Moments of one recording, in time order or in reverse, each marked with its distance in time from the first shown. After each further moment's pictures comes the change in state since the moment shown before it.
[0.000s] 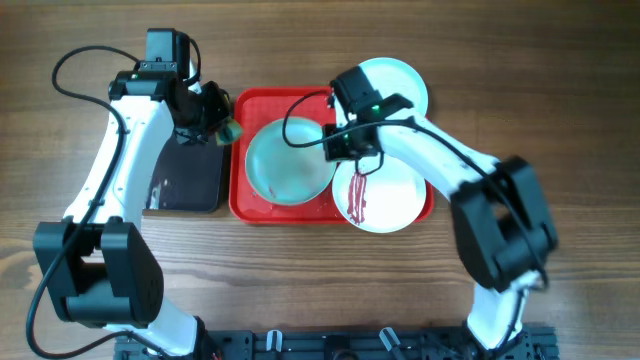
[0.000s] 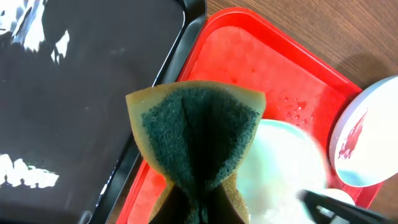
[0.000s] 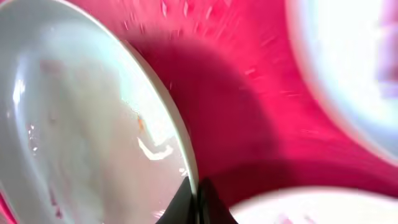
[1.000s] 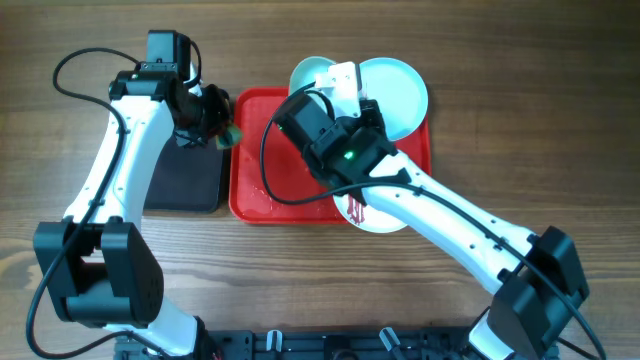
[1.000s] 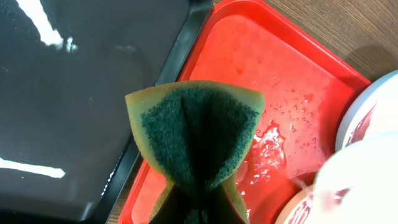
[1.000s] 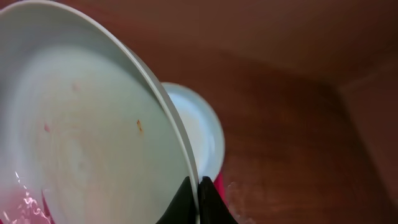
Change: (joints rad) left arm 0.000 0.000 0.000 -0.027 0.000 0.004; right arm 0.304 -0.233 0.024 -0.039 1.152 -0.012
